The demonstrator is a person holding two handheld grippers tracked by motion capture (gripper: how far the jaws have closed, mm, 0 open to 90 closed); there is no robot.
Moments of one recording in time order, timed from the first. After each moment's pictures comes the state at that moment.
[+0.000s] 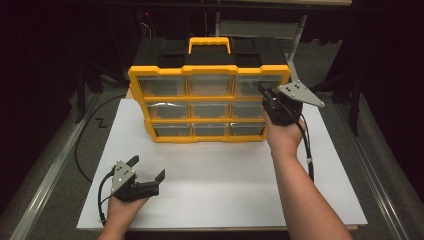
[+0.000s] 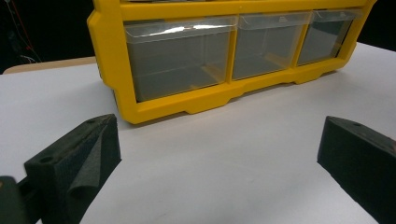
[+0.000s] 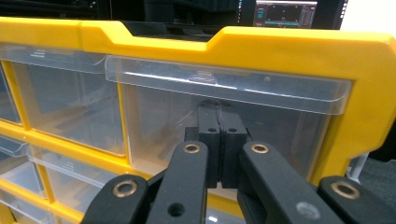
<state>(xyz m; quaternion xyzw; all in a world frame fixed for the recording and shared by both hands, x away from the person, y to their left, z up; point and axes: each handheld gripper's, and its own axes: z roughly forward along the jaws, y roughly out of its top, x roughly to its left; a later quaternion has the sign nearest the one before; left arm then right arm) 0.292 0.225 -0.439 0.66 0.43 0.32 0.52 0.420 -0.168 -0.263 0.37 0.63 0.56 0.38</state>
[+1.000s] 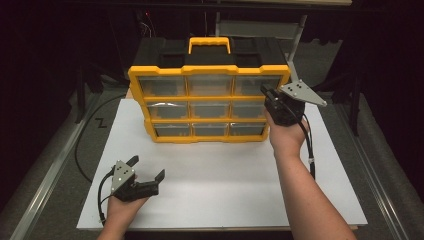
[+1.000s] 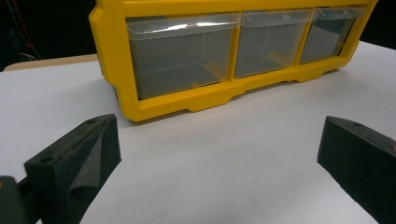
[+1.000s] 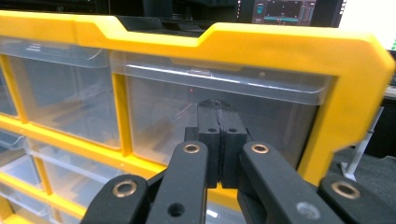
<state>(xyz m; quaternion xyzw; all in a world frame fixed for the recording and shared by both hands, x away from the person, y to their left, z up) 0.293 0.226 -0.440 0.66 0.43 0.32 0.52 0.416 -0.174 -0.261 0.37 0.64 0.55 0.38</state>
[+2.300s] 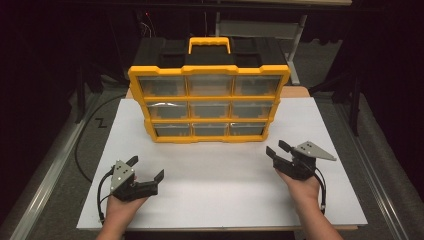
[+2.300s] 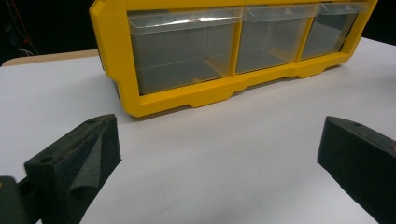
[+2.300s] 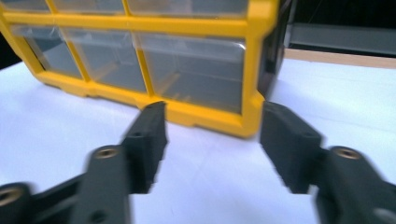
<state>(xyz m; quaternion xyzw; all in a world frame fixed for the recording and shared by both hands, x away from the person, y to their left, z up) 0.293 0.229 -0.441 0.67 0.44 0.31 0.52 0.364 -0.250 -0.405 0.42 0.70 0.51 0.26</state>
